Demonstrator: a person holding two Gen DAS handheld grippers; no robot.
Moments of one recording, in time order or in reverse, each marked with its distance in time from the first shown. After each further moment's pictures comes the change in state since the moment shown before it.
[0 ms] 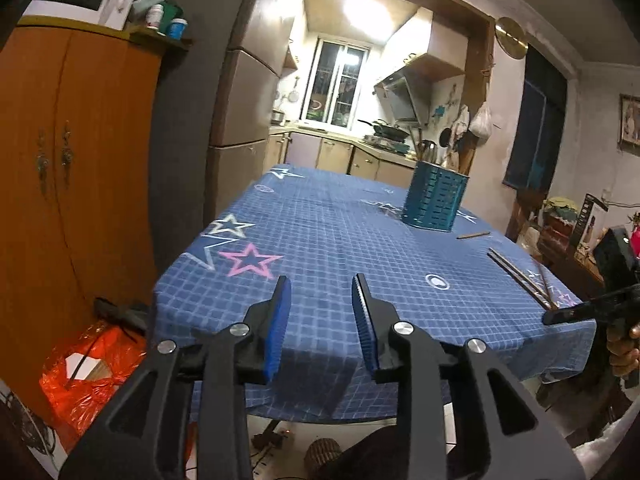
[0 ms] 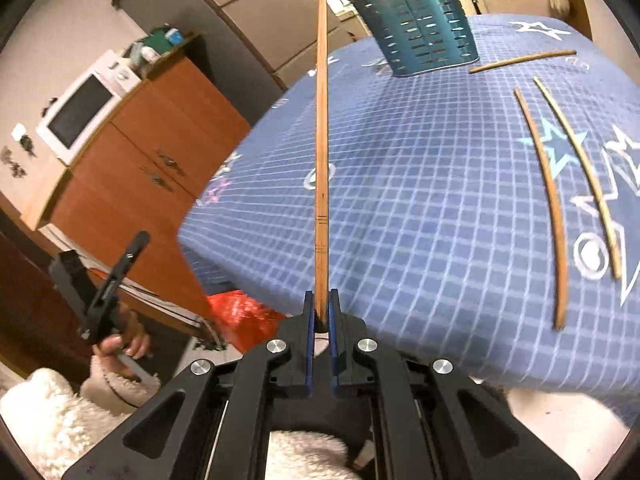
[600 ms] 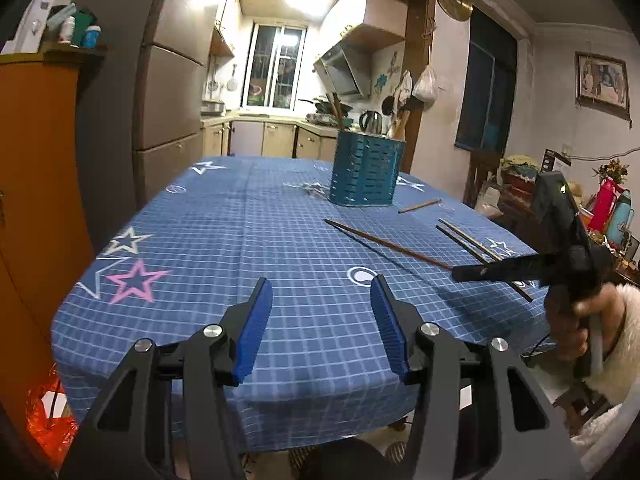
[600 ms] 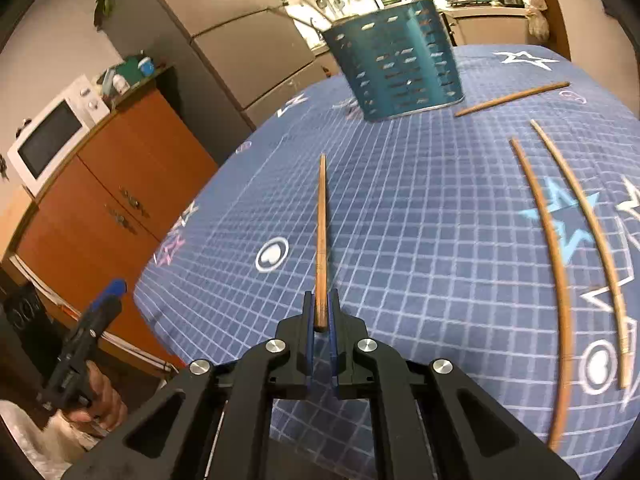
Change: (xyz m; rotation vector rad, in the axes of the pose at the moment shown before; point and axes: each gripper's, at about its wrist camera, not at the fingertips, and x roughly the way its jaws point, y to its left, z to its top) left arm 0.057 -0.079 0.005 0.140 0.084 -0.150; right arm 0.042 -0.017 0.038 0.004 -0.151 -0.097
